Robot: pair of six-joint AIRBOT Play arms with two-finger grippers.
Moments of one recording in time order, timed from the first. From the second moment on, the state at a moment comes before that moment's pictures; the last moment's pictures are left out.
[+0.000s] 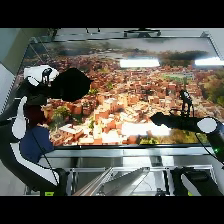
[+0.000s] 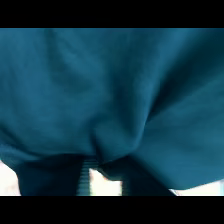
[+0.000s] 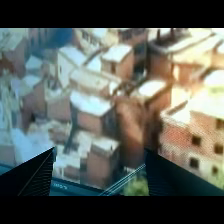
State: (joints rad) left arm 0.21 -1.85 1.52 1.21 -1.00 -1.08; right arm 0.06 -0.78 0.56 -0.93 0.91 1.46
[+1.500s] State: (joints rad) left arm -0.41 -1.71 1.70 0.61 -1.41 -1.17; right arm -0.14 -0.78 0.70 -0.93 1.16 1.21
